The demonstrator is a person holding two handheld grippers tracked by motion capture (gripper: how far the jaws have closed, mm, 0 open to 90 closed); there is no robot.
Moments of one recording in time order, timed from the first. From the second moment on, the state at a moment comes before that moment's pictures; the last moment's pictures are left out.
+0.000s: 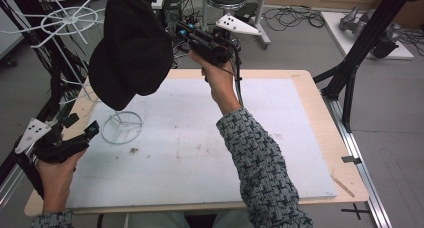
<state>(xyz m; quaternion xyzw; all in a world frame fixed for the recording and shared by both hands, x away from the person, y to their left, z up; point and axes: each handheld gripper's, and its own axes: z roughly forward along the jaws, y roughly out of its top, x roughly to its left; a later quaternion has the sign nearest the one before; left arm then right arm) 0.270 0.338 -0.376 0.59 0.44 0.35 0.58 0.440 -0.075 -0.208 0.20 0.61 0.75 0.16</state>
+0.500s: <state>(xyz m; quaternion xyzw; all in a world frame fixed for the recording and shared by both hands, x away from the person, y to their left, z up) 0.273 0.335 -0.378 0.59 0.44 0.34 0.58 0.429 -0.131 -0.218 0.23 0.62 0.71 0.25</state>
